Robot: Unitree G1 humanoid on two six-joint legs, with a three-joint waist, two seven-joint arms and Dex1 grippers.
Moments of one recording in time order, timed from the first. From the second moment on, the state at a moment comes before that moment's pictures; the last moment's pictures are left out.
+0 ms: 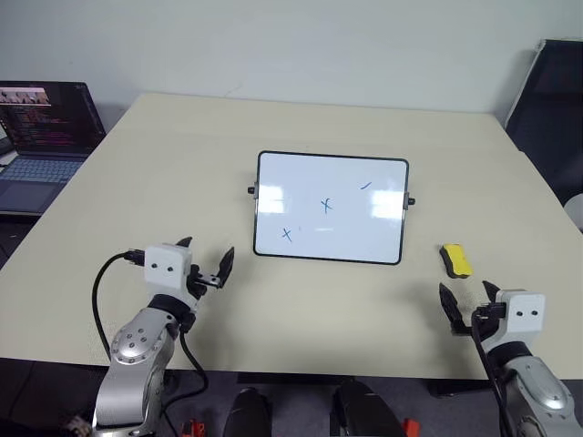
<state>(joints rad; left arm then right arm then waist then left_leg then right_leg) 0.10 0.31 0.19 -0.41 -0.20 0.34 -0.27 0.36 -0.26 -0.26 -0.48 0.30 0.29 0.23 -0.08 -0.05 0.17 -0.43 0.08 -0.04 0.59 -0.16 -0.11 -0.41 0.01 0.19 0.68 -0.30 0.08</state>
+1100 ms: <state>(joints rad) -0.54 0.67 -0.12 -0.17 -0.45 0.34 -1.14 -0.11 -0.40 -0.31 -0.61 0.39 0.99 0.10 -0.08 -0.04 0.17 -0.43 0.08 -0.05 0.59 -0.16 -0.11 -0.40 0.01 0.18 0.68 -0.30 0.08</state>
